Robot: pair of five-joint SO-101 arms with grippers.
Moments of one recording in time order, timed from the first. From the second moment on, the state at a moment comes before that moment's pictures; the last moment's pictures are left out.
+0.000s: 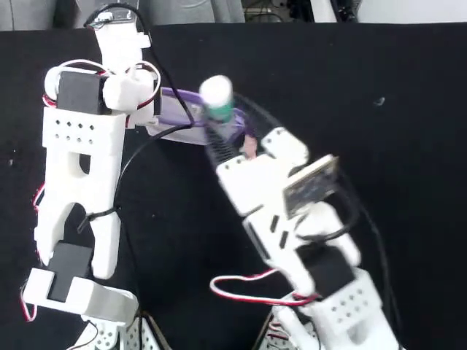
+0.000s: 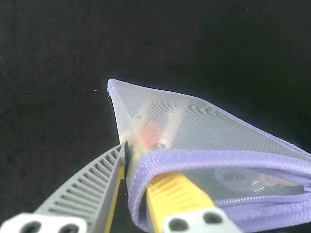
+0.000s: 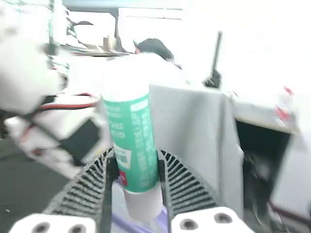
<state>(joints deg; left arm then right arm) 5.2 -2.2 -32.8 98.3 8.3 -30.8 -70.7 58.8 10.9 6.4</state>
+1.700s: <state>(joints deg) 4.7 -1.7 -32.8 98.2 8.3 -28.4 -32.1 64.9 -30.3 6.2</state>
